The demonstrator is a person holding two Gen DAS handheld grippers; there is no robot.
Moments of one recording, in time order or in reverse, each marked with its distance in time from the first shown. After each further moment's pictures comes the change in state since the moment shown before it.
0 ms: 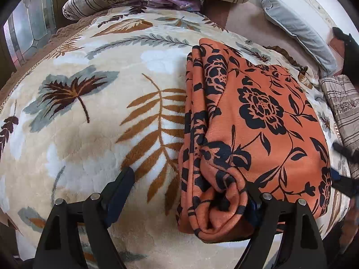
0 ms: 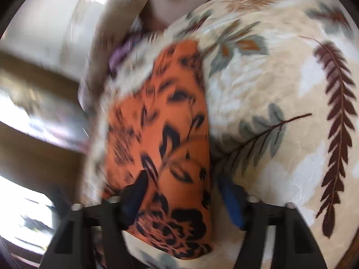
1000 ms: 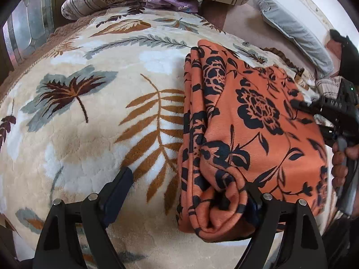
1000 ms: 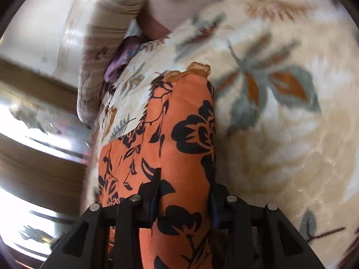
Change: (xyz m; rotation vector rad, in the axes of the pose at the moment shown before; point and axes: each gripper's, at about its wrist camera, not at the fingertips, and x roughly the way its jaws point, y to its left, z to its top) left arm -0.004 0.005 0.001 -0.019 0.006 -0.056; right arm 0.080 0.019 0.075 -0.157 0.051 -0.082
